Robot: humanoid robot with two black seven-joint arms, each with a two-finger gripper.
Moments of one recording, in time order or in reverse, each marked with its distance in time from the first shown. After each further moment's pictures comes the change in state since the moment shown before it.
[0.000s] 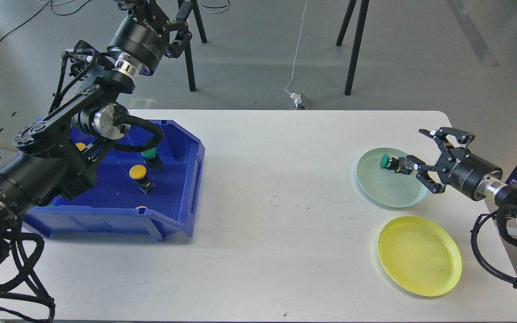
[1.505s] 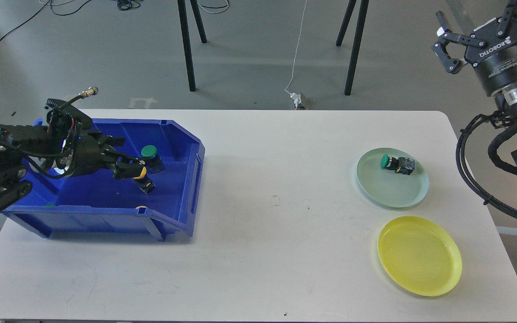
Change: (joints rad) left arm 0.034 0.423 0.474 -0.098 1.647 -0.047 0.083; right arm 0.134 0.207 0.356 0.076 0.003 0.000 0.110
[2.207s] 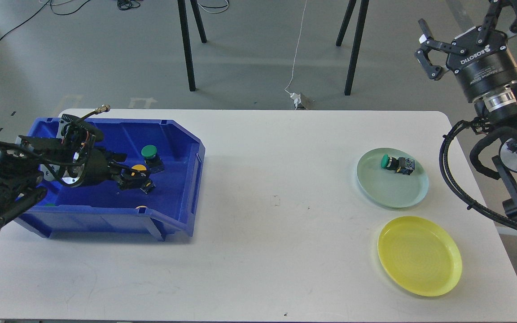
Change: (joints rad) left arm 0.002 -0.125 0.075 0.218 -0.015 0.003 -0.051; right arm -0.012 0.061 -0.003 0.009 0.000 -0.003 0.000
